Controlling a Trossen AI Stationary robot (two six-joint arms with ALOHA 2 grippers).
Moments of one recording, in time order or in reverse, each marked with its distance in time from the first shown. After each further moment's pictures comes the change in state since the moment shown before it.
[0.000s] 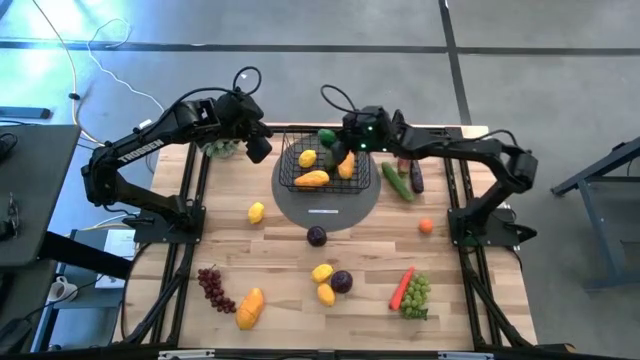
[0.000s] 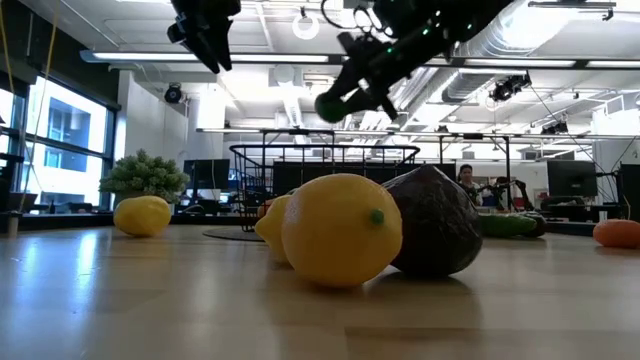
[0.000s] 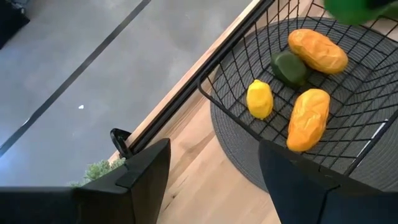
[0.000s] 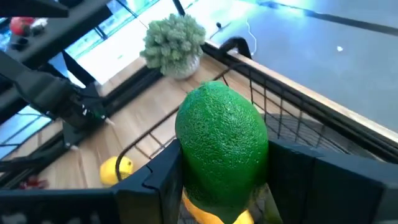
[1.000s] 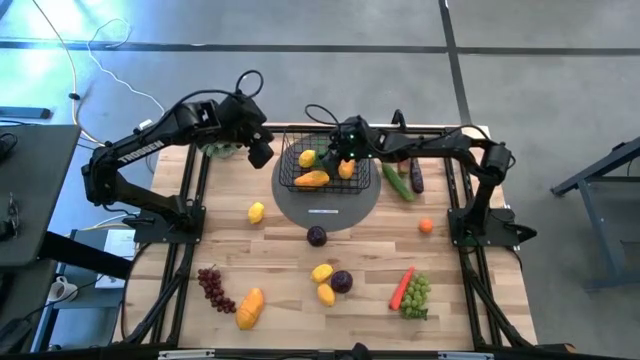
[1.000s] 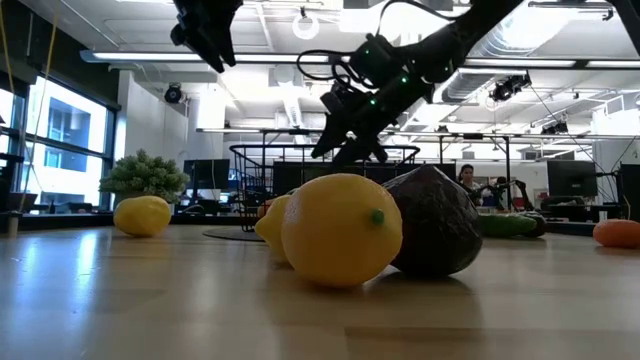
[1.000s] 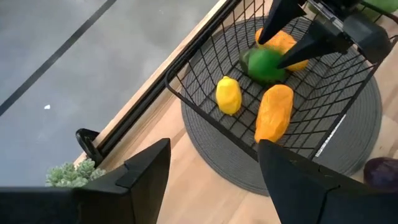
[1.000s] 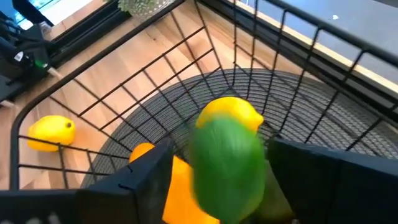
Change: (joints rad) left arm -0.024 0.000 0.000 -0.002 0.094 -0.035; right arm -0.017 0.210 0.000 0.041 -0.014 -0.093
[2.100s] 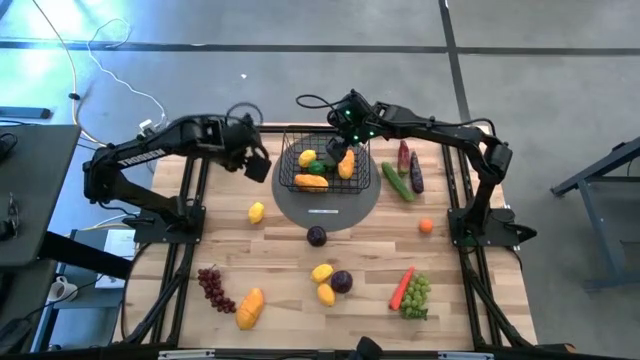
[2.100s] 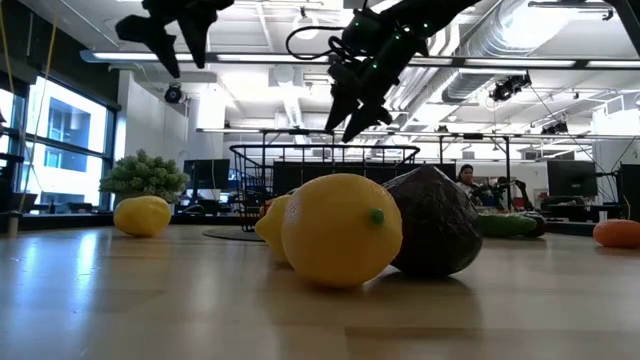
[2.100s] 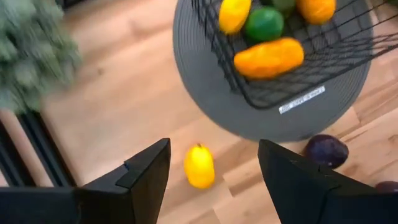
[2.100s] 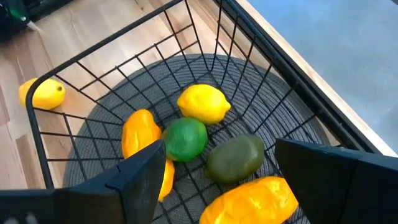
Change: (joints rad) left arm -0.149 -0.001 -0.026 -0.282 0.063 -0.695; right arm -0.040 -0.002 0.374 -0.609 -0.006 -0.181
